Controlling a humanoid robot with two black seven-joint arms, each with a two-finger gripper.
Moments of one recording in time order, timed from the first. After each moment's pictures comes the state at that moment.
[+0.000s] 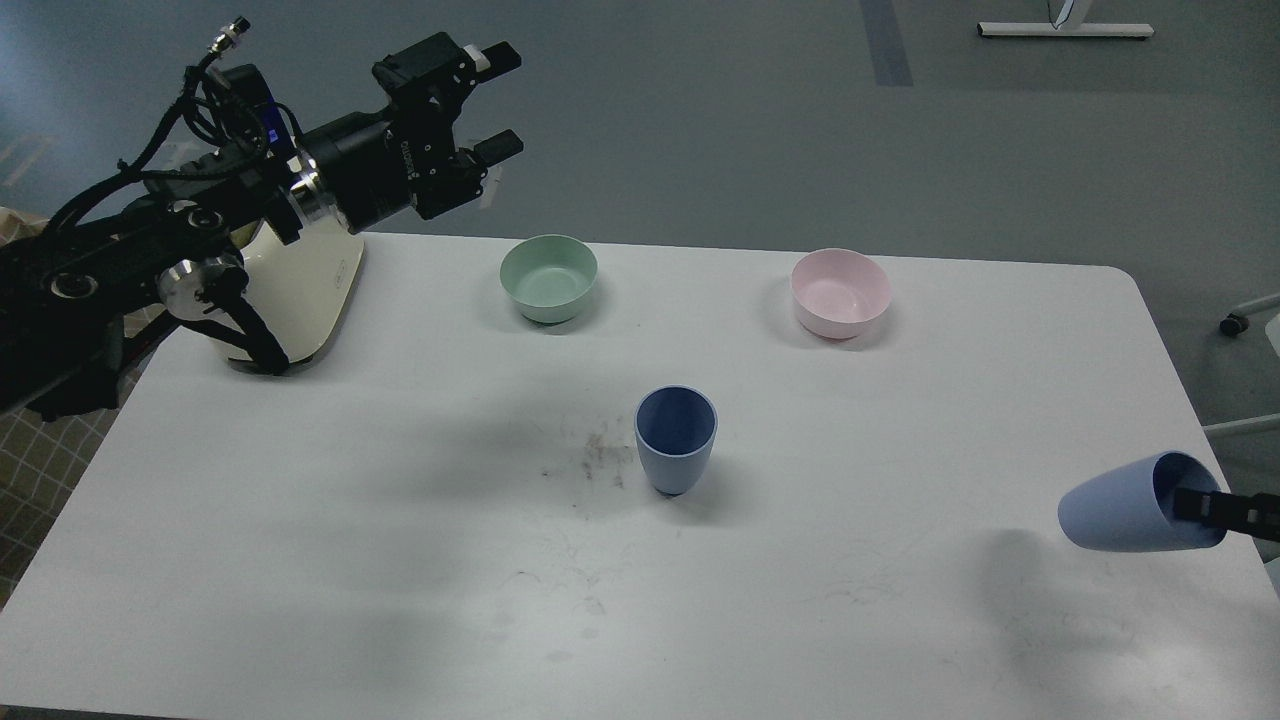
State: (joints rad) left arm -1.04 0.61 -0.31 -0.95 0.49 -0.45 -0.49; right arm 0.89 -1.37 -0.04 1.44 -1.25 0.30 0.41
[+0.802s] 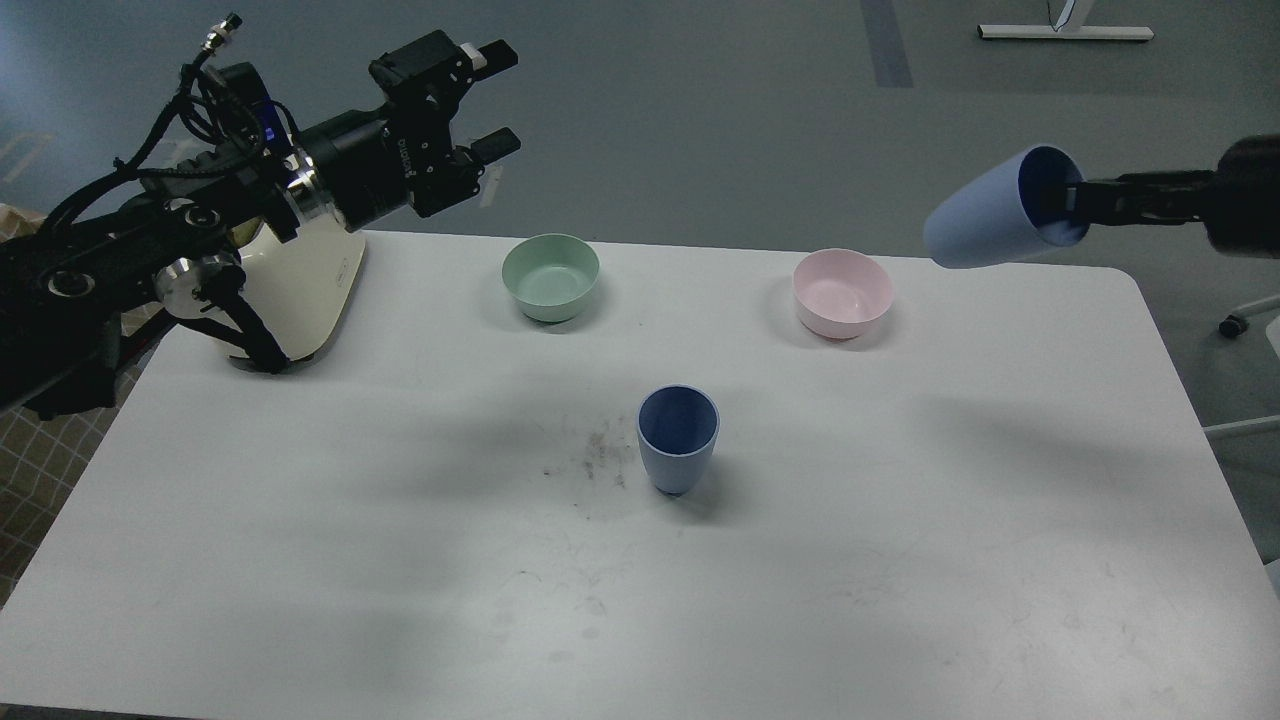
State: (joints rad) left arm -1.04 0.61 -0.31 -0.95 0.49 -0.45 -0.49; right arm 1.51 -0.92 -0.12 1.21 -1.31 0.49 0.39
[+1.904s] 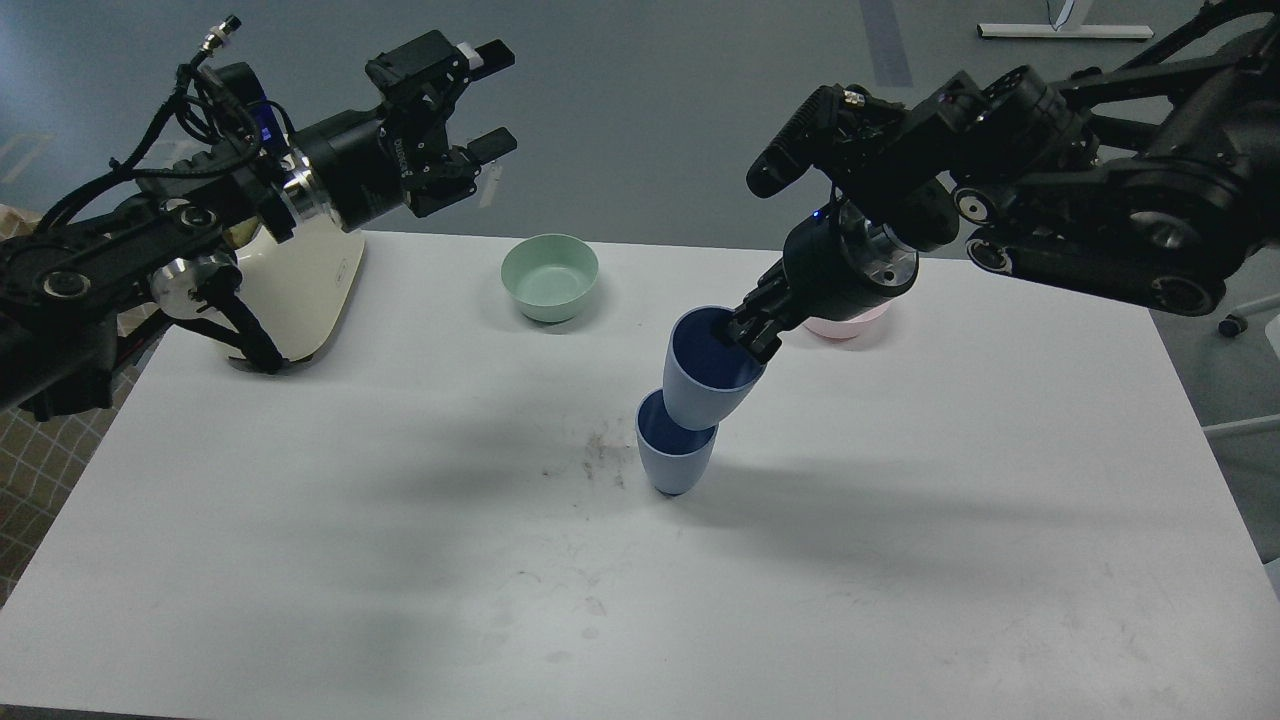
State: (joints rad) left arm -1.04 0.62 -0.31 -0.95 0.49 -0.45 -0.49; right arm 1.81 -0.25 -0.53 1.16 -1.28 0.49 0.39
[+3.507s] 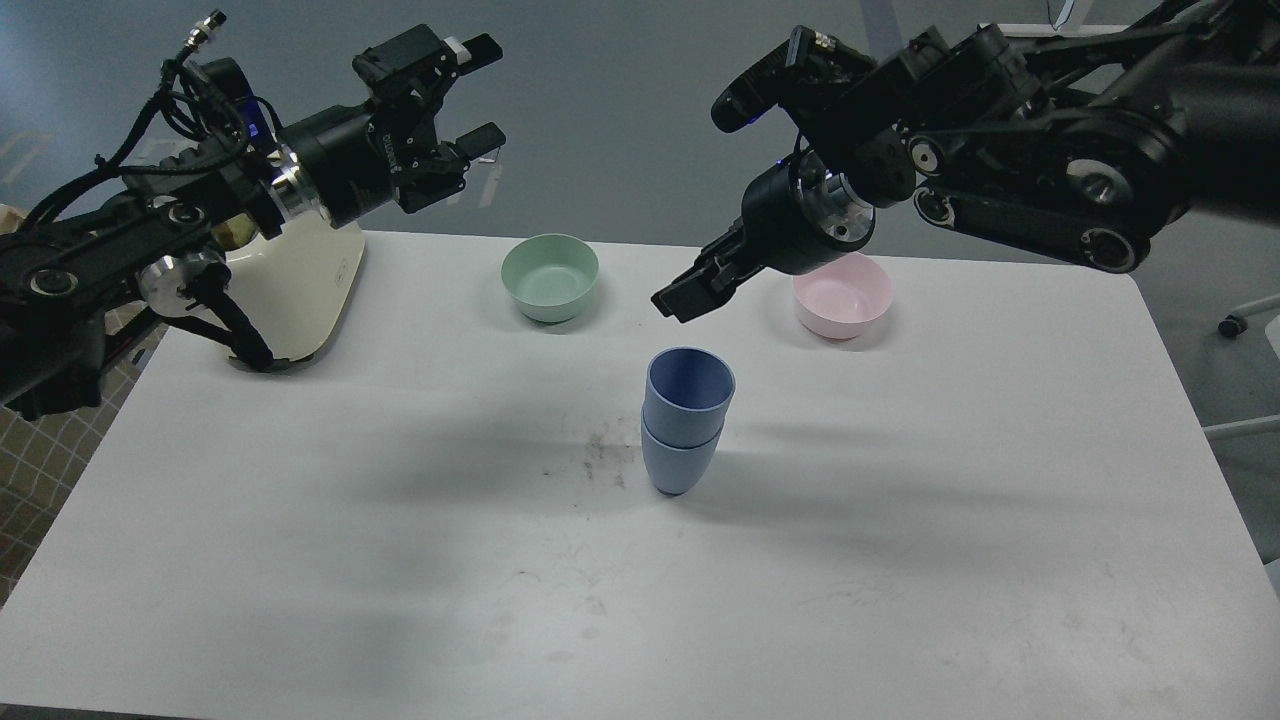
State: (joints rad) left arm -1.04 0.64 -0.32 -0.95 0.49 -0.45 -0.49; right arm 1.85 -0.20 -0.53 0.97 -1.02 0.49 0.39
